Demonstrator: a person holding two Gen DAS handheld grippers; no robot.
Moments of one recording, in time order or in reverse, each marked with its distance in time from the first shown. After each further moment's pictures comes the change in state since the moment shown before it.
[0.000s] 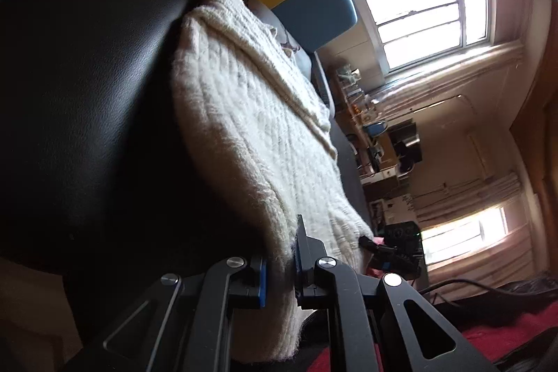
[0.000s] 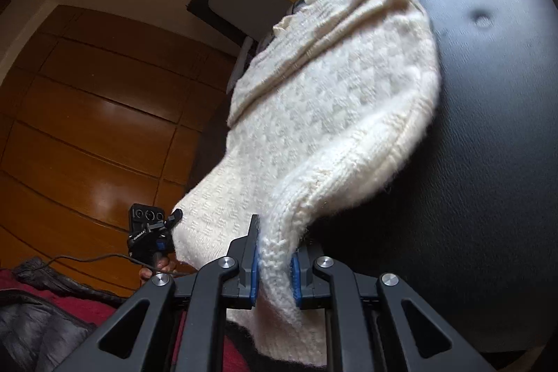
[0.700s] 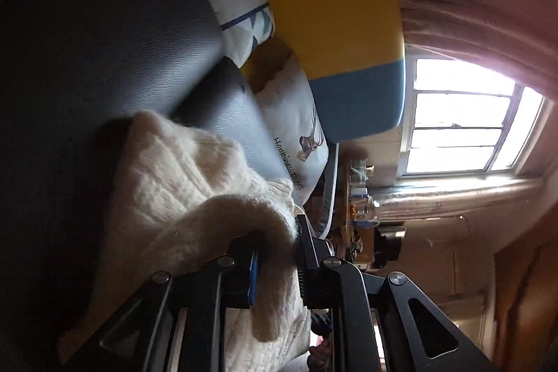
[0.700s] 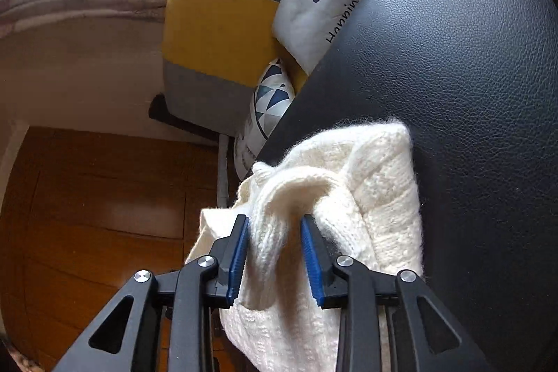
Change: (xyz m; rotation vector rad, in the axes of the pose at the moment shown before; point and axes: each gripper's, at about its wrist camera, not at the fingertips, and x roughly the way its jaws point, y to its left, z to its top) left arm 0.144 0.066 0.283 -0.375 -0.138 -0.047; right arm 0.071 -0.107 0.266 0.284 -0.201 0.046
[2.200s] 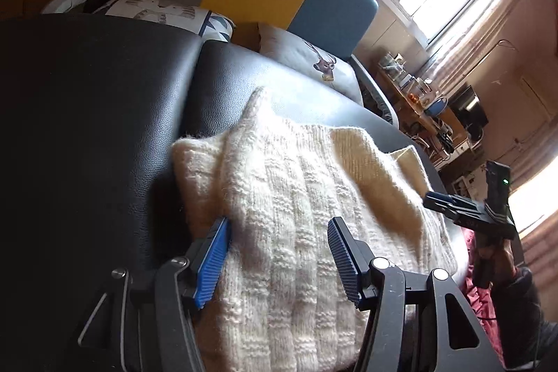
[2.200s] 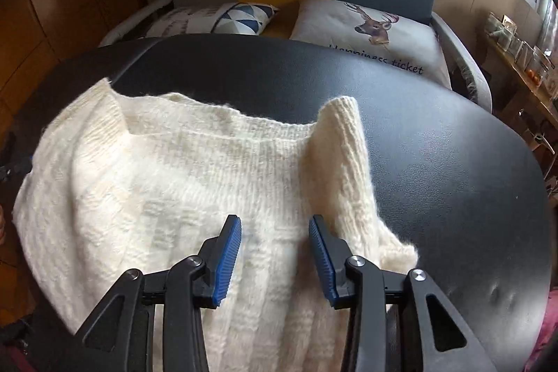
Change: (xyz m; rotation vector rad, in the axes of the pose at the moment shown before) left arm -0.069 -0.003 -0.177 0.713 0.049 0.399; right arm 0.024 0.088 -0.131 -0.833 0.179 -0.811
